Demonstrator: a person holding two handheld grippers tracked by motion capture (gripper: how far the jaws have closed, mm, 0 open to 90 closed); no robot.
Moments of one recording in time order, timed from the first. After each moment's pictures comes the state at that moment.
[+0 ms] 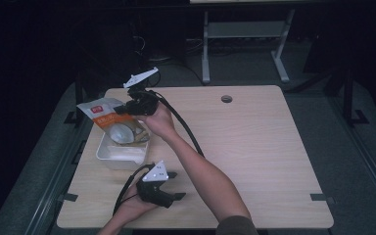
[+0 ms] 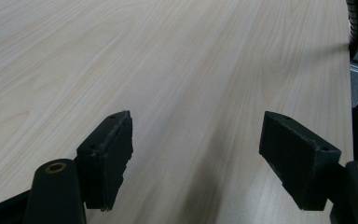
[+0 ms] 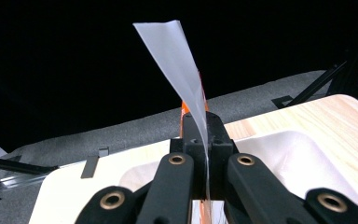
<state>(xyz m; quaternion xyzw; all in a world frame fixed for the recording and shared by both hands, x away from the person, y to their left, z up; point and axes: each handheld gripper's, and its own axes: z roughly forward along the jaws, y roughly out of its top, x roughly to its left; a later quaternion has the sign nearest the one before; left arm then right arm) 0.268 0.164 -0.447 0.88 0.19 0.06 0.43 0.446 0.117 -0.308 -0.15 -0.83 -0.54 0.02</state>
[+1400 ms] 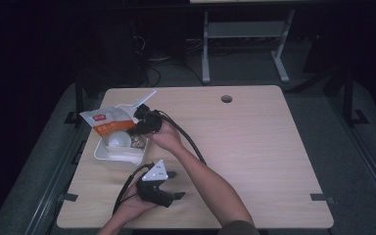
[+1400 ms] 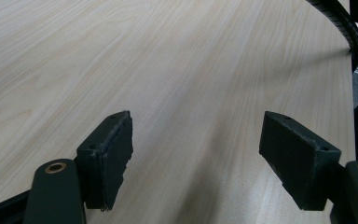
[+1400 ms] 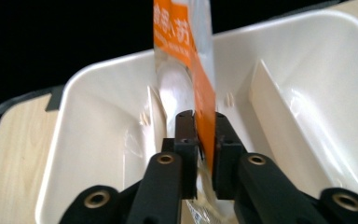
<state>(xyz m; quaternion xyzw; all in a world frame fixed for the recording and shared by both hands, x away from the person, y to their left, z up) 0.269 0.165 -0.447 0.88 0.20 0.06 0.43 0.452 0.120 -0.387 -0.17 -0.88 -0.44 0.03</state>
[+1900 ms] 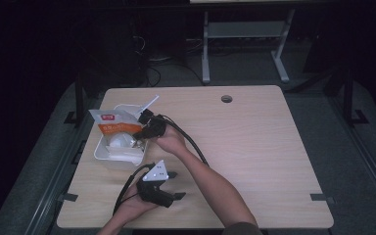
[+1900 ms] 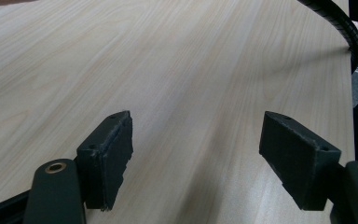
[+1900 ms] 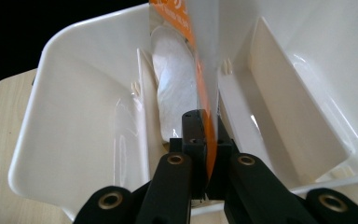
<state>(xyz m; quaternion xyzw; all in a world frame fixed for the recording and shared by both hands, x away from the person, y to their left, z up) 0.269 0.164 -0.448 0.88 0.19 0.06 0.43 0.451 0.112 -0.405 -0.18 -0.89 -0.41 0.04</state>
